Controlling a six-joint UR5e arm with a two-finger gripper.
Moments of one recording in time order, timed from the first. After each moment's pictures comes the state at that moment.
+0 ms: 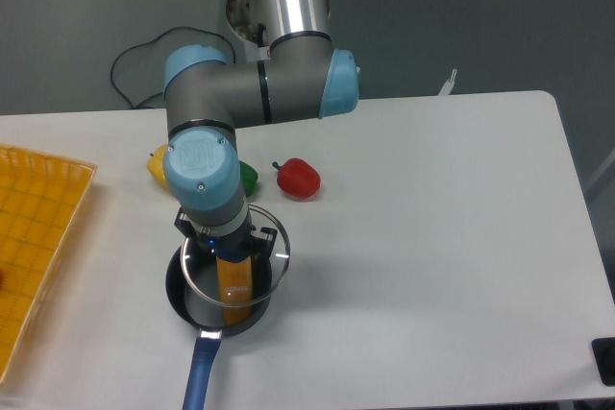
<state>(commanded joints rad) 2.20 -2.02 -1.39 -1.39 1.56 0.39</state>
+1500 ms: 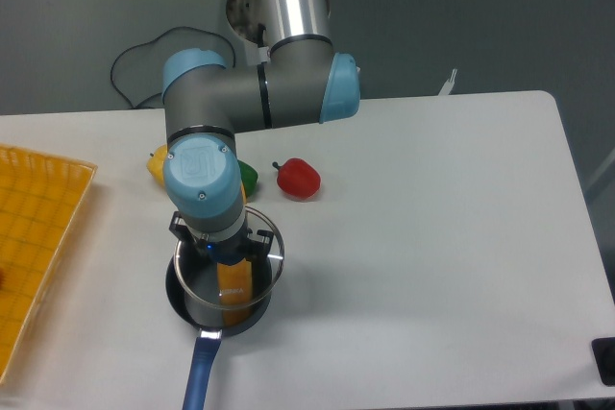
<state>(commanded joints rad) 2.19 -2.05 -1.34 -1.43 1.53 0.36</state>
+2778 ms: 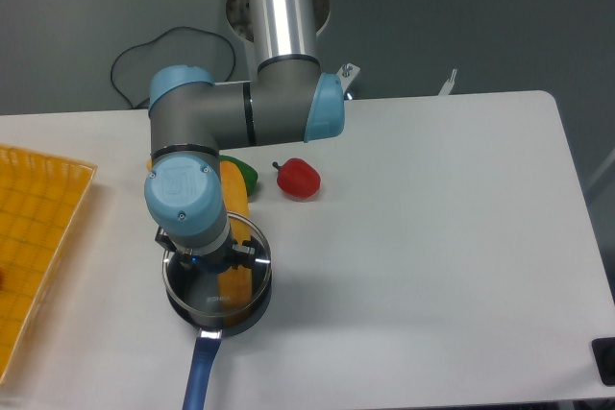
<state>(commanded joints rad) 2.16 -2.09 -1.31 -1.44 1.53 0.33</state>
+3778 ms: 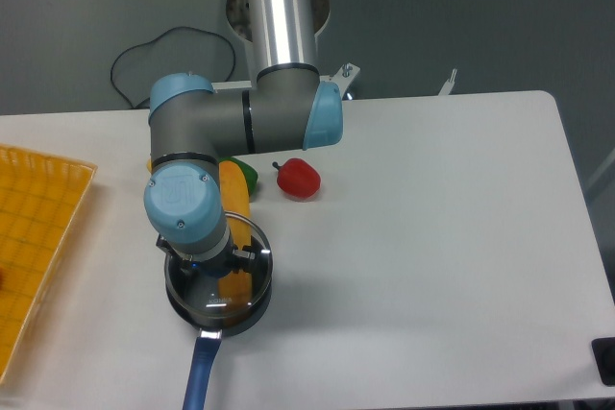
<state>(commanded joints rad) 2.16 -2.11 -1.30 -1.43 1.54 0.33</state>
